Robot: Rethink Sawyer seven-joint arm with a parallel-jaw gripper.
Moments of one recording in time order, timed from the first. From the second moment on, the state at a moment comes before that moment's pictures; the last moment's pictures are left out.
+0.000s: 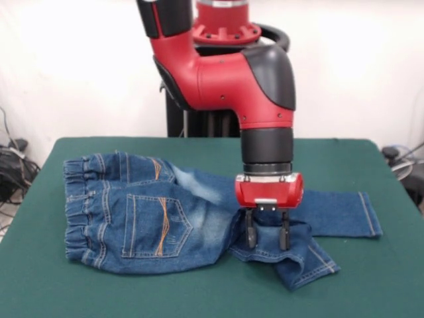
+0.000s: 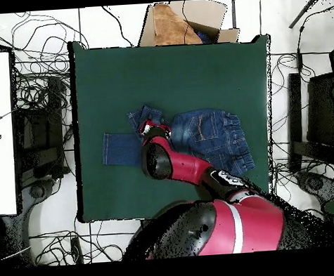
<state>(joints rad) -0.42 -0.41 0.26 1.96 -0.02 -0.46 1.77</state>
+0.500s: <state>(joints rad) -0.42 -0.41 0.29 1.99 -0.01 -0.48 1.77</state>
